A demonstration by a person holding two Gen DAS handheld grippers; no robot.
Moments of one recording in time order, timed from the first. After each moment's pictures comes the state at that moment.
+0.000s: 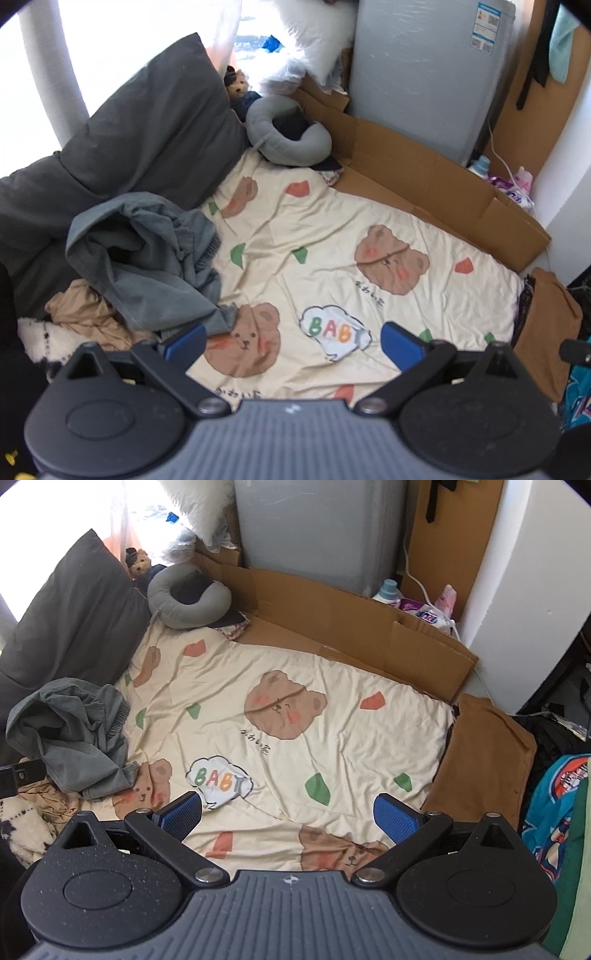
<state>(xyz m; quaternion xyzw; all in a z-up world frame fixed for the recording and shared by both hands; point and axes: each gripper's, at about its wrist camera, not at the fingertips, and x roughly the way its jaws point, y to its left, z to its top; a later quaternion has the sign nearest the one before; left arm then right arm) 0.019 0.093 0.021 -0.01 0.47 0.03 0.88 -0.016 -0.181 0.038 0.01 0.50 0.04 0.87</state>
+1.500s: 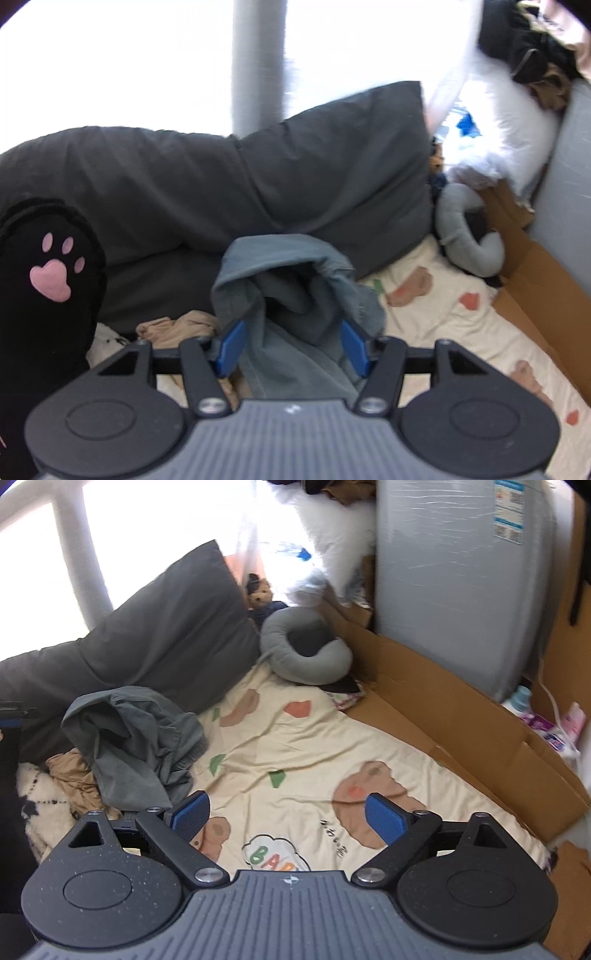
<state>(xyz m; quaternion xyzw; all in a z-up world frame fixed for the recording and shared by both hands) 0.080 0.351 -0.037 -0.11 0.36 0.22 0.90 0.093 -0.114 0.000 -0.04 0.39 0.24 0.89</state>
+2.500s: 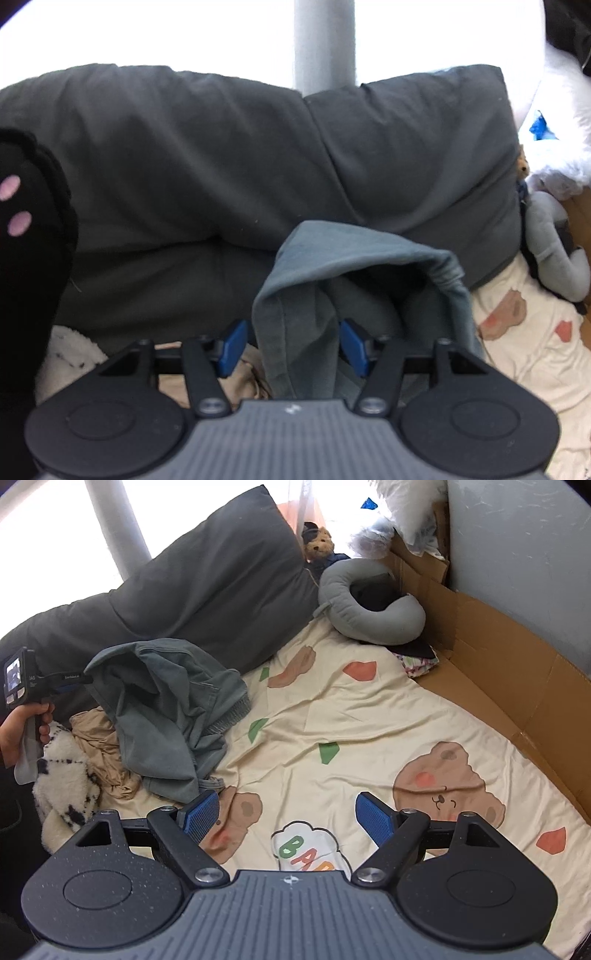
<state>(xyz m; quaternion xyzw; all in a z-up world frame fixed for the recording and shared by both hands) 0.145 0.428 -0.169 -0.08 0.32 0.30 0.90 0.153 -0.082 -0.119 -0.04 0.42 0.34 0.84</state>
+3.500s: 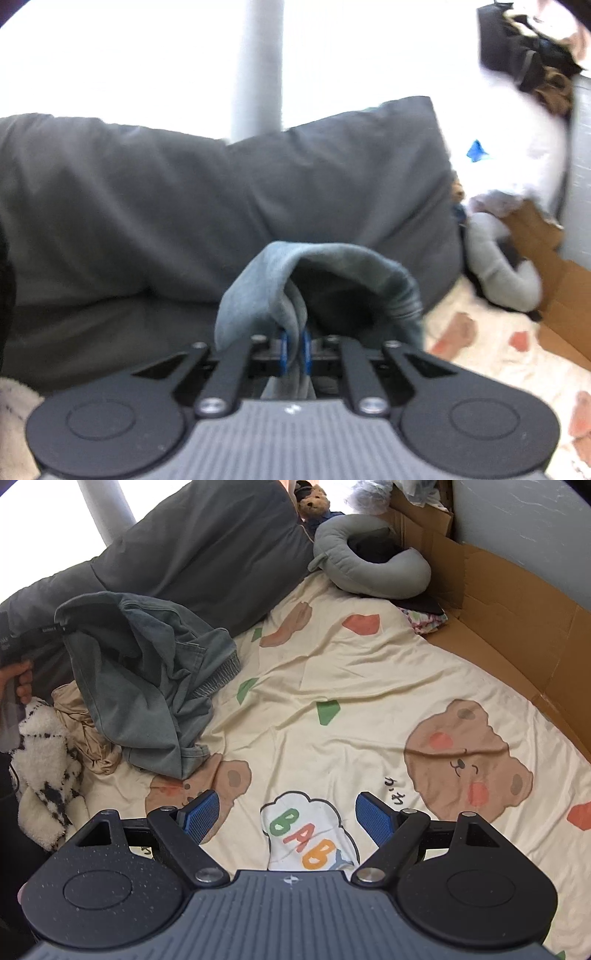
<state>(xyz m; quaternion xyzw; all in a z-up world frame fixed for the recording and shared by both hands) 0.144 0.399 -0.157 -0.05 0.24 0.19 0.95 0.162 -0.067 -0.200 -0.04 0.45 0.34 0.82</state>
